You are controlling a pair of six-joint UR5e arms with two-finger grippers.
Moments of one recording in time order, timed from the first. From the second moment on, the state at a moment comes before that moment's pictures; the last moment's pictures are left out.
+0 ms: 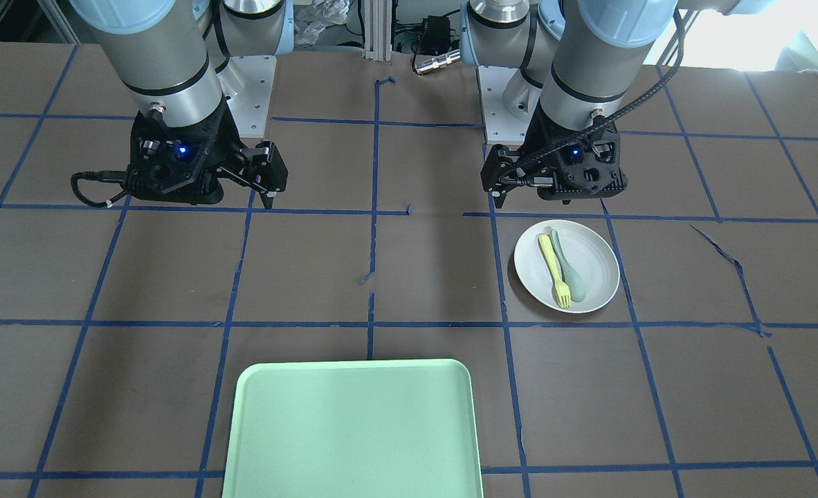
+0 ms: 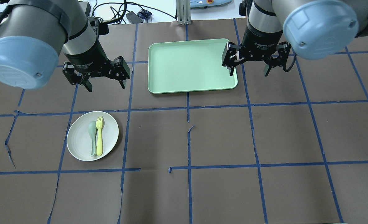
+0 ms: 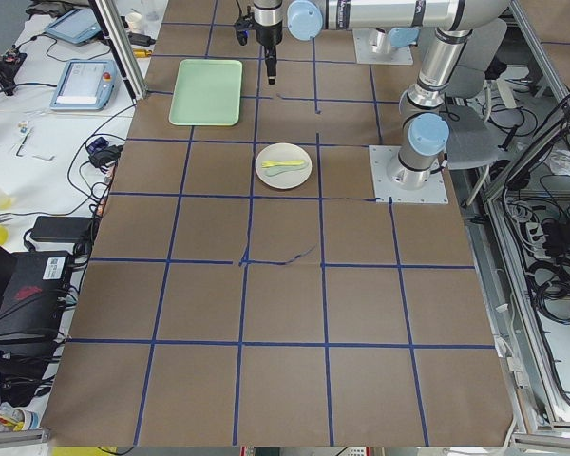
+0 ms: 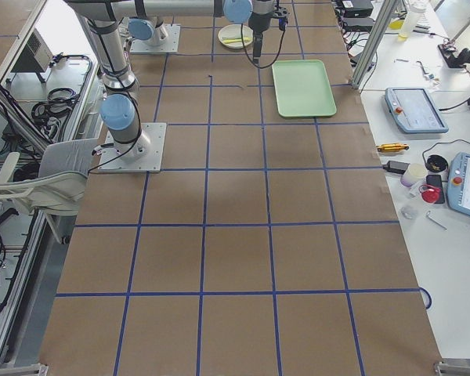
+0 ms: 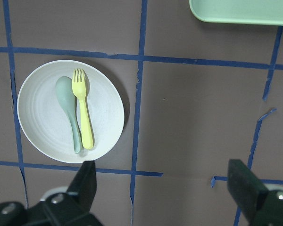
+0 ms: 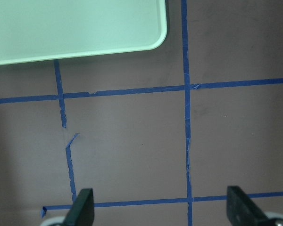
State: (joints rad) left arm -1.64 -1.60 -1.64 -1.49 1.59 -0.15; right arm 1.69 -1.47 1.53 -1.61 -1.56 0.18
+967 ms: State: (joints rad) left arm -1.64 -1.62 -1.65 -1.49 1.59 -0.15; right arm 1.70 -1.46 1.54 -1.61 -1.57 0.18
